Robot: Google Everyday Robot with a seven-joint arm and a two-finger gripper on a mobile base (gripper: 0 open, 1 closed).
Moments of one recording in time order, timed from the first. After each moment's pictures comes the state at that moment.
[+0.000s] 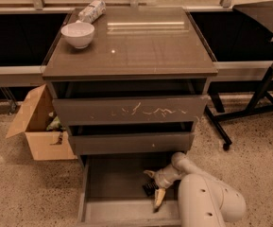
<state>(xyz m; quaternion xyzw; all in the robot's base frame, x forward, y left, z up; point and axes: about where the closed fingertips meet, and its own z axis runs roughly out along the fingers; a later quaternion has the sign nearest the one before) 0.587 -0.091 0.125 -0.72 0.58 0.29 0.22</state>
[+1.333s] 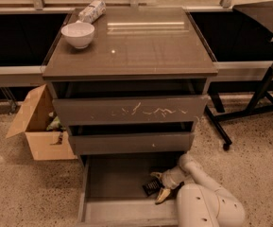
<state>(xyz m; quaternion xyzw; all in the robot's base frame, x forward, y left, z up) 0.591 -0.132 0.097 -0.70 0.62 0.29 0.21</state>
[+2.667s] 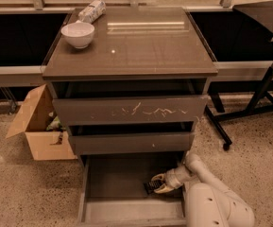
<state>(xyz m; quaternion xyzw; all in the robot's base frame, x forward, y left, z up) 0.591 -0.137 0.131 -0.70 0.60 0.30 0.26</state>
